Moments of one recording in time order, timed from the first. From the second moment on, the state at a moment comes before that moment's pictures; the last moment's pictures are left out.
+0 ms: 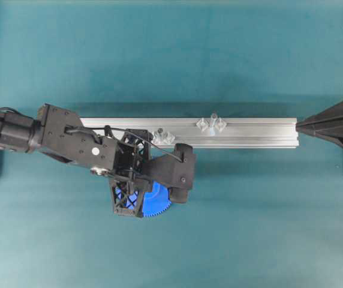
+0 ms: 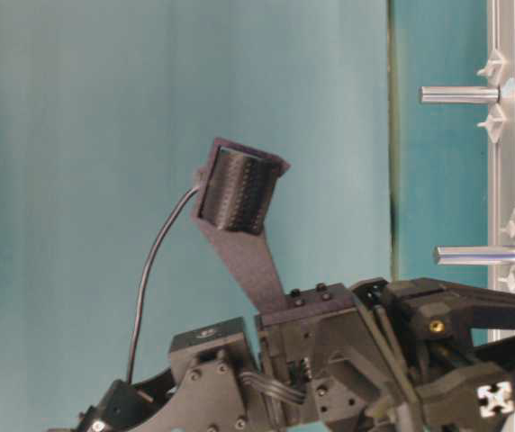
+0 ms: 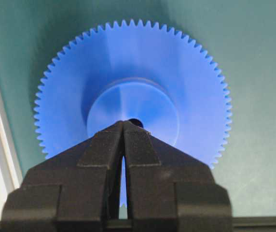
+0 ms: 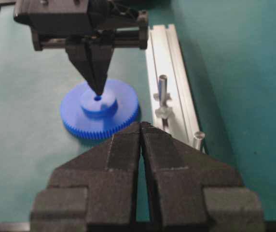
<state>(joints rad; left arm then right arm) -0.12 0.19 0.35 0.01 0.67 0.00 -0.03 -1.08 1.25 0.02 0.05 0.07</state>
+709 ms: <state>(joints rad) -0.12 0.20 0.33 0.02 0.73 -0.01 -0.03 -1.08 1.25 0.02 0.05 0.07</state>
